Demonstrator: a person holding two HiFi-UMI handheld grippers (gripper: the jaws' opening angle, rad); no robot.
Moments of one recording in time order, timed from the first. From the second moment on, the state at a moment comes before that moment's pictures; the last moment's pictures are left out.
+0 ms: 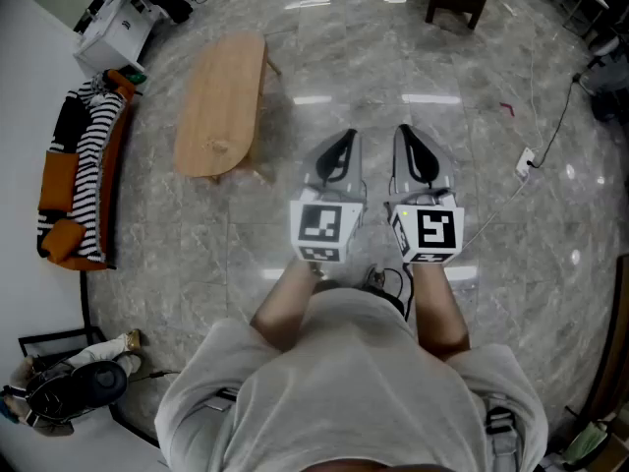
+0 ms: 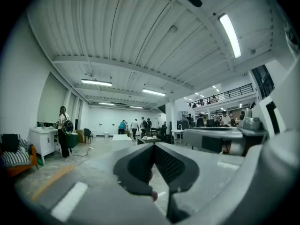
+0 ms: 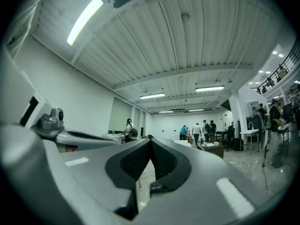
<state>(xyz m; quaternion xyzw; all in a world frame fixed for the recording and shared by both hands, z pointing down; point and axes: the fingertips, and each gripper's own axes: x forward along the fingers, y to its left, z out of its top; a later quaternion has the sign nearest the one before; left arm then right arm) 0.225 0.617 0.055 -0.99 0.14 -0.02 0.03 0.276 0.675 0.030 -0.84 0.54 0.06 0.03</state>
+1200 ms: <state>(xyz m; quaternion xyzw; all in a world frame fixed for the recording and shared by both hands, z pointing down) 0.143 0.491 0.102 -0.94 0.33 -0.04 -0.03 0.220 0.547 0.073 -0.73 0.68 0.03 0.02</state>
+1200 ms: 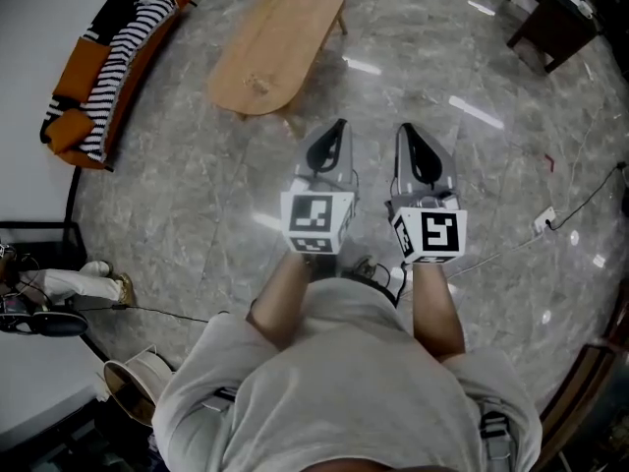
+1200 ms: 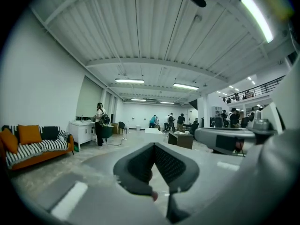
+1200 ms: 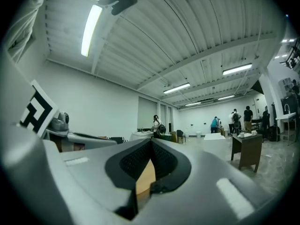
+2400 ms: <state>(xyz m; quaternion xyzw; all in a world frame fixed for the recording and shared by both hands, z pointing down) -0.037 0.207 0.135 -0.90 0.42 -0.04 -0.11 0.046 0.246 0.093 -0.65 0.76 0.01 -0.05</state>
